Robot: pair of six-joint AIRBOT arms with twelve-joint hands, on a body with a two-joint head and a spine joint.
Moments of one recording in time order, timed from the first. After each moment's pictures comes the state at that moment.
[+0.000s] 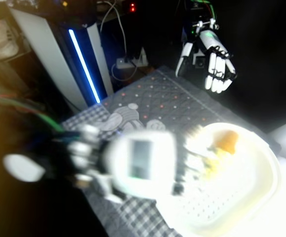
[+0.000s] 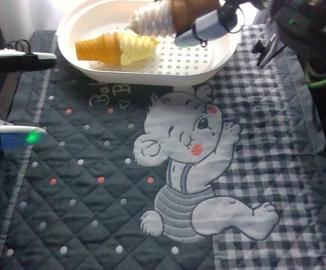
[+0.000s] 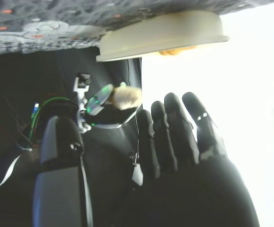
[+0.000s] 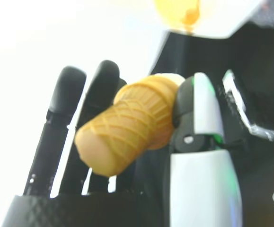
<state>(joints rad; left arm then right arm) 1.02 -0.89 1.04 -0.19 -1.10 0.75 -0.48 -1.44 1.84 -0.41 0.60 -0.26</state>
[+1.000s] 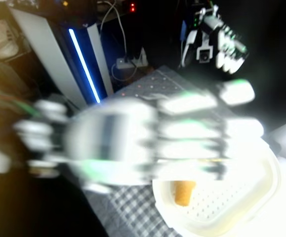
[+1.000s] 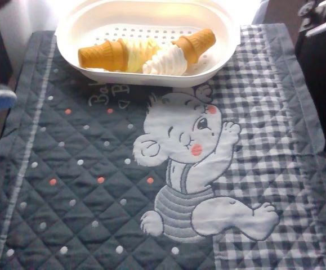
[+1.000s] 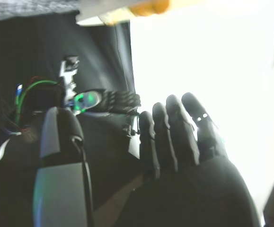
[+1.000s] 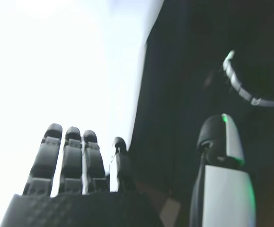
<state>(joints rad) 1.05 -0.82 0.99 -0.22 -1.37 0.73 -0.47 -1.06 1.44 -0.24 0.94 -0.34</state>
